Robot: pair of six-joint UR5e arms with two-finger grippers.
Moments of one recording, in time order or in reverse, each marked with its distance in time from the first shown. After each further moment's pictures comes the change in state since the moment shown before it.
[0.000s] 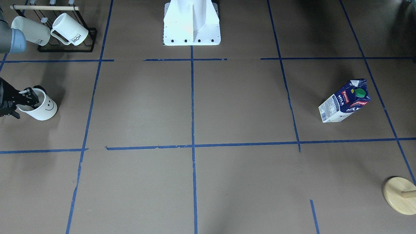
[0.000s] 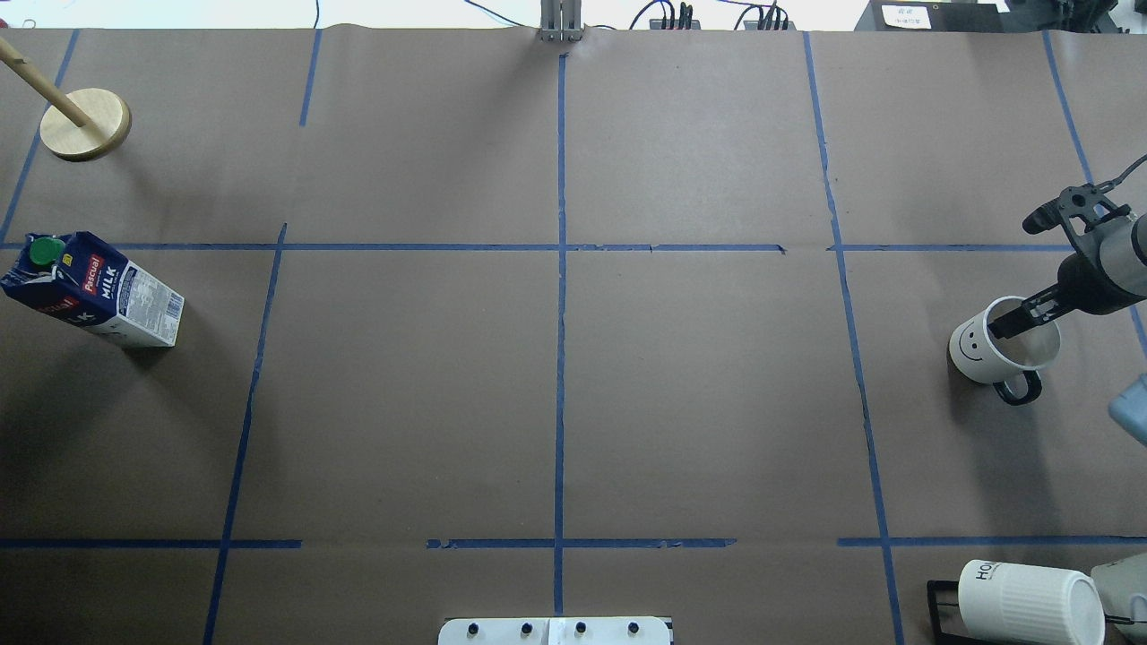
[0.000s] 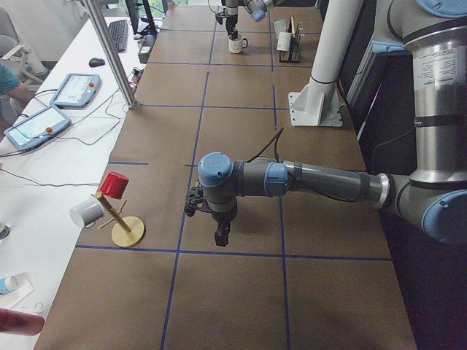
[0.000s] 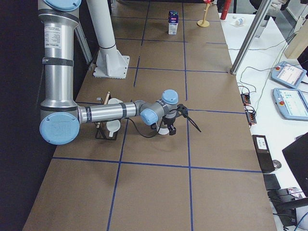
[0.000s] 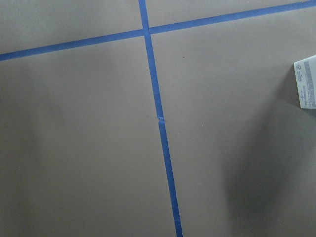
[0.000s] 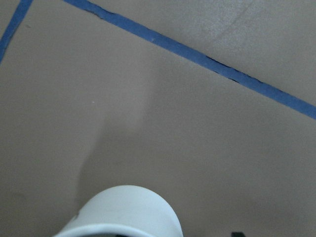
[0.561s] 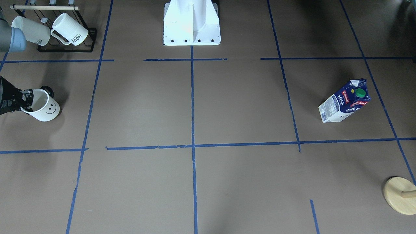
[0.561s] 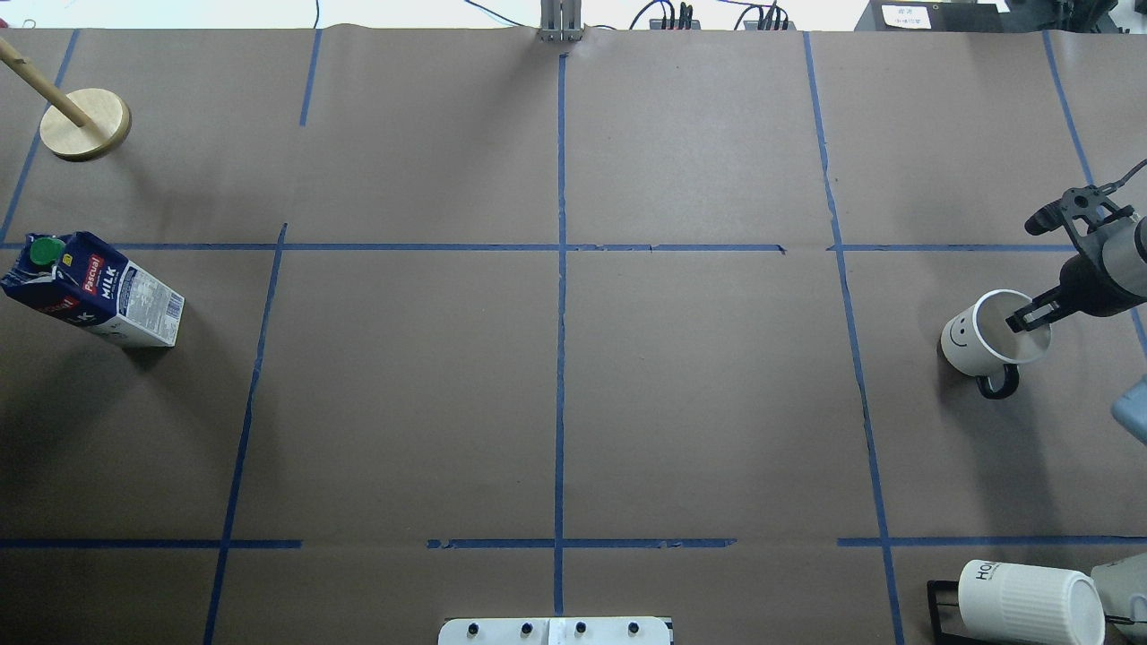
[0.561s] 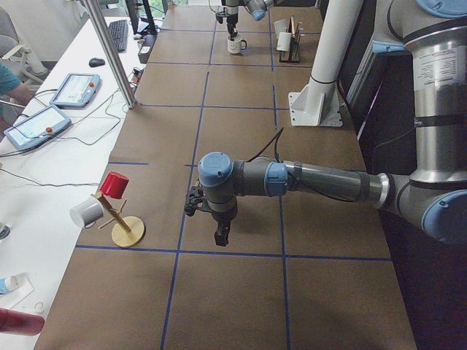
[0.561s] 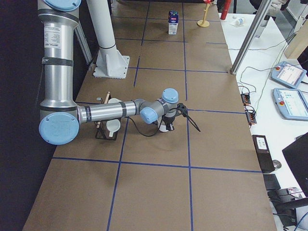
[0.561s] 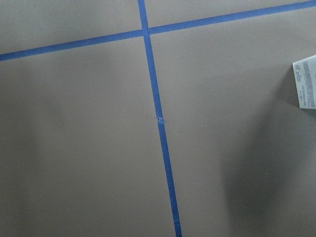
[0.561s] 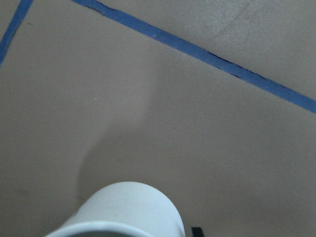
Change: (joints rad) left arm 0.000 0.000 -0.003 0.000 -0.002 0.000; right arm 0.004 0.010 0.042 -0.061 0.028 0.055
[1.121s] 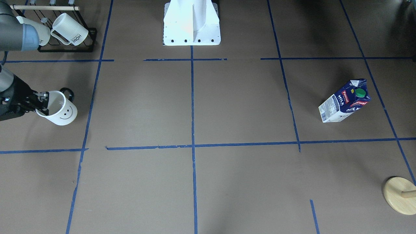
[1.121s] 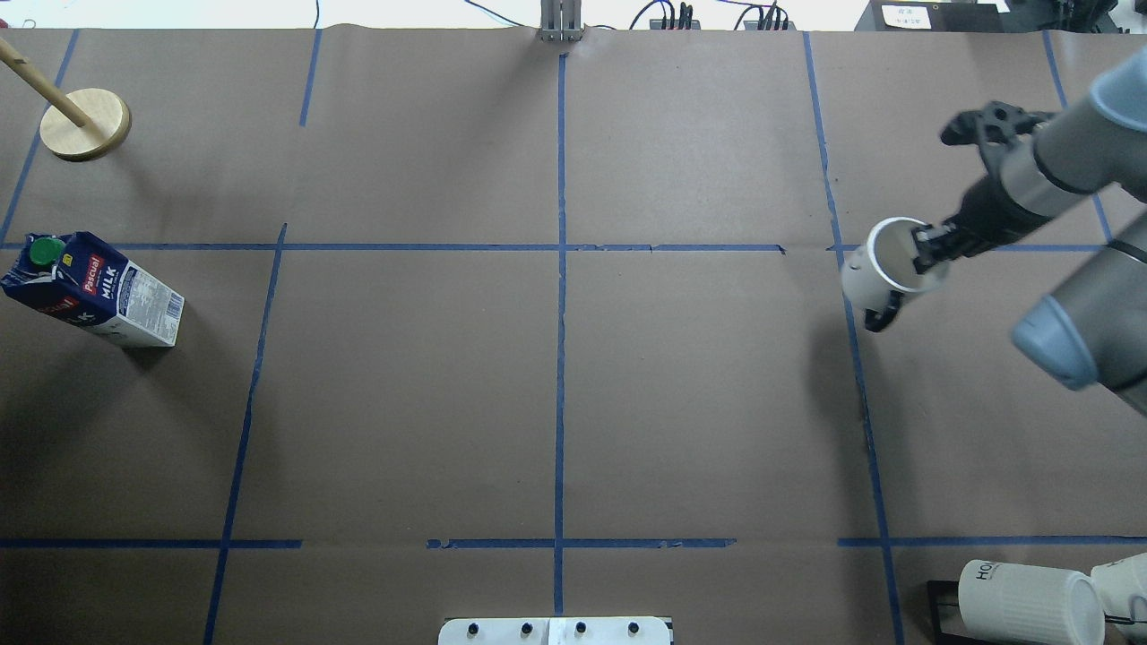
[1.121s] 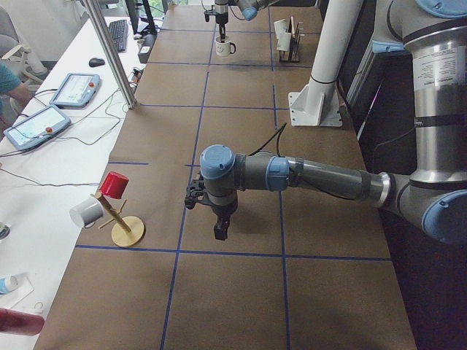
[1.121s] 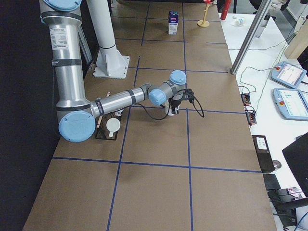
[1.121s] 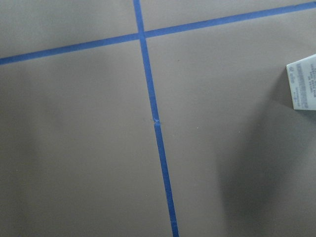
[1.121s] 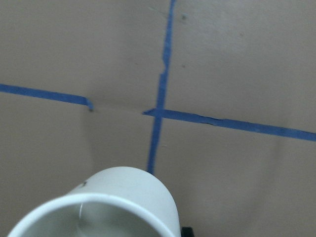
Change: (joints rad) left arm 0.005 0.000 -0.040 0.005 0.000 -0.001; right arm -0.046 0.285 0.069 -0.286 0.025 0.292
